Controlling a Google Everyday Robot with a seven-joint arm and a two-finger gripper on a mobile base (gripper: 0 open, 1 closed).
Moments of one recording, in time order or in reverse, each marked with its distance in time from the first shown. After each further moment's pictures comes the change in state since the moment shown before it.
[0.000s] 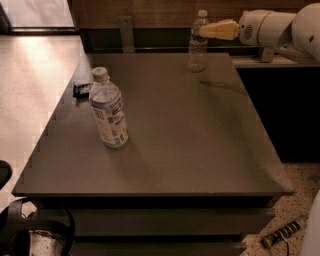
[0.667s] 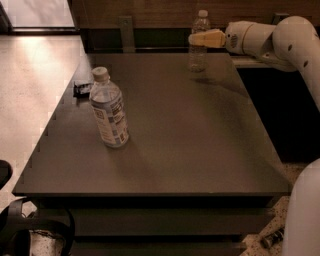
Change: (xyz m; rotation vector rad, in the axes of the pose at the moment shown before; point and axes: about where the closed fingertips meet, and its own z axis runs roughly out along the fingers) arm 0.031 0.013 0.044 -0.052 0.007 0.054
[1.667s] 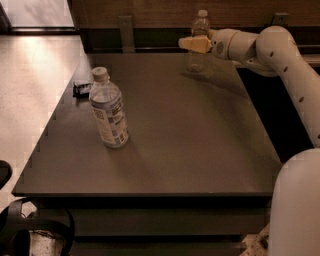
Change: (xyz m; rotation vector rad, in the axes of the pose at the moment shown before) arm 0.021 0.016 0.037 -0.066 -0.018 0.015
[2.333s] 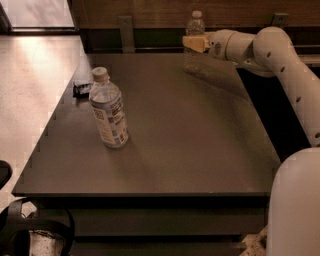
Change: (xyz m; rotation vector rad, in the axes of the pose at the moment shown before) arm 0.002 0.005 0.006 -0.009 0.002 0.002
